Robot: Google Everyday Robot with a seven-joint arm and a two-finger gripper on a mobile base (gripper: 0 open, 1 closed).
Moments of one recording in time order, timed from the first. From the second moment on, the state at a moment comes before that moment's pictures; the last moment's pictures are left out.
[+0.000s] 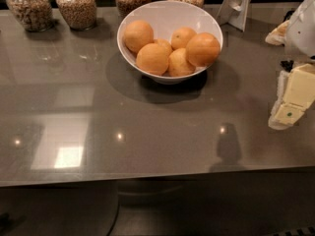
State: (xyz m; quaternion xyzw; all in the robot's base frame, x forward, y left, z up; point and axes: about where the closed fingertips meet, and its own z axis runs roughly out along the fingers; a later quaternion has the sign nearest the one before) arm 0.438 -0.217 0.976 -0.60 0.78 -0.03 0.16
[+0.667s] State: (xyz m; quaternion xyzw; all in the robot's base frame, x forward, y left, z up) arm 0.442 -0.215 0.980 -0.60 0.78 -0.02 0.18
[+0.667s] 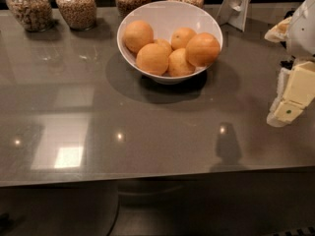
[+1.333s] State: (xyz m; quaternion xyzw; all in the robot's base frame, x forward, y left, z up) arm 0.494 -0.187 1.010 -0.59 0.73 0.03 0.34
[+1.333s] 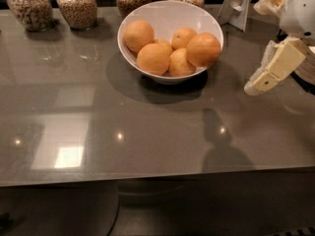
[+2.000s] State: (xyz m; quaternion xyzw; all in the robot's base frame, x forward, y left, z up) arm 0.557 -0.149 1.023 -0.56 0.71 0.11 0.41
